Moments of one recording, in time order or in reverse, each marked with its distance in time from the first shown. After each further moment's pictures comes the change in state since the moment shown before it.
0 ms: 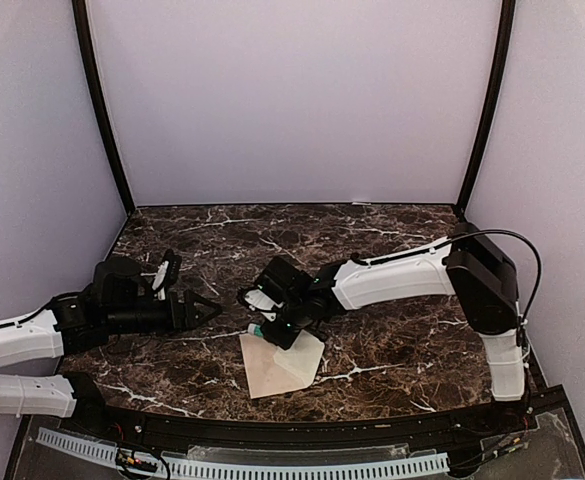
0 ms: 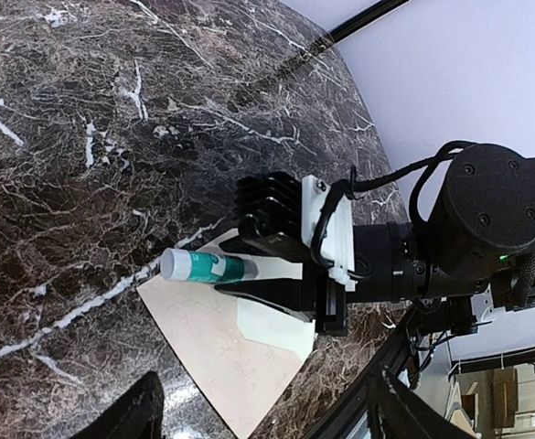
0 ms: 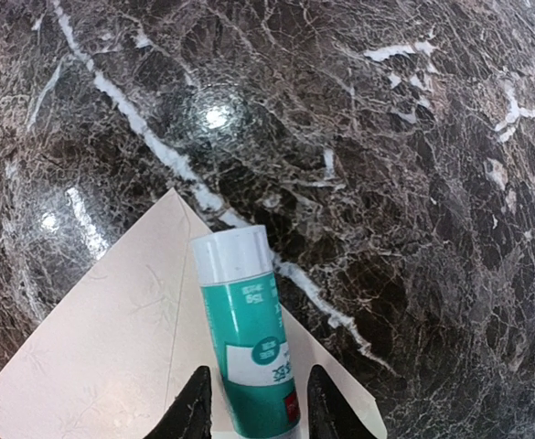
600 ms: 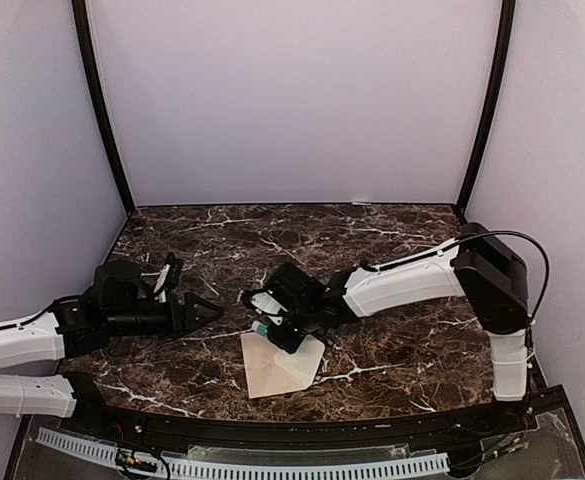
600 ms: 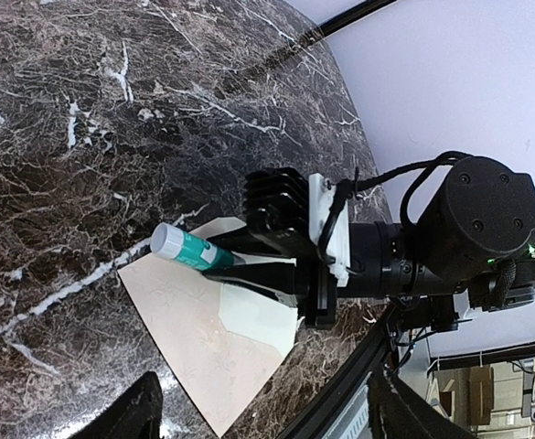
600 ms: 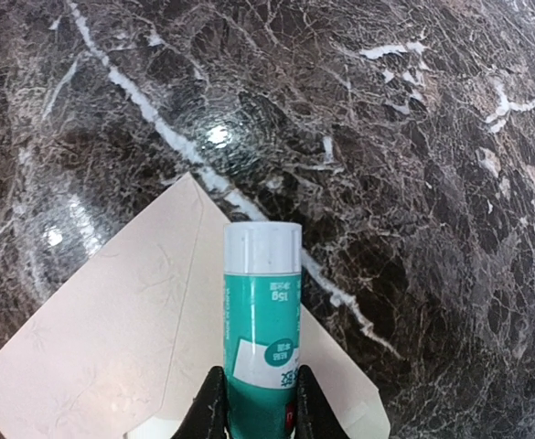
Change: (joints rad) left arm 0.000 0.000 -0.027 0.045 0.048 -0.057; right arm -0.002 -0.050 -0.122 0.136 0.000 -0.005
